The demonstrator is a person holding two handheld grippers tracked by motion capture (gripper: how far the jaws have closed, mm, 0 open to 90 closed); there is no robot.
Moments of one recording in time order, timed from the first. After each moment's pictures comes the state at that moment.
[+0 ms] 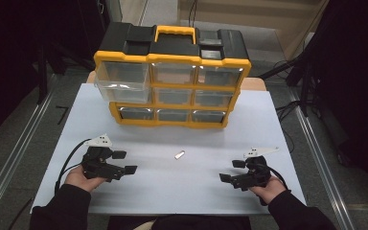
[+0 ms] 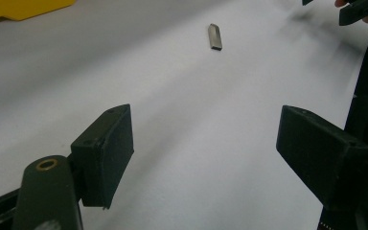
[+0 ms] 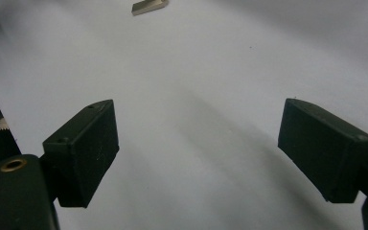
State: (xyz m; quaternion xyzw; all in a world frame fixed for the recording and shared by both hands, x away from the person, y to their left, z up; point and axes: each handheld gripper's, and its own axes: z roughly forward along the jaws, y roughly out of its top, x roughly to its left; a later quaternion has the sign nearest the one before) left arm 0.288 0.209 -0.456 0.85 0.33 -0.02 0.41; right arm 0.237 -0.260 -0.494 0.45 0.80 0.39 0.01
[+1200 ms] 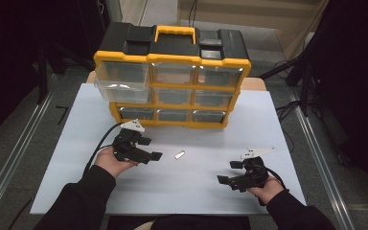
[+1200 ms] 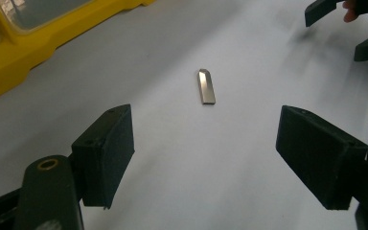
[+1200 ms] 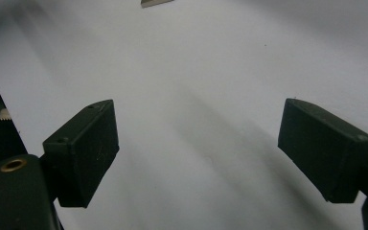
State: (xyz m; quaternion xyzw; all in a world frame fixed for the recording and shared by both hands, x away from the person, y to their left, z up) left arm 0.333 0.133 -0.449 0.88 0.29 -0.03 0.38; right arm 0.236 -0.253 -0.494 0.44 0.81 0.39 0.00
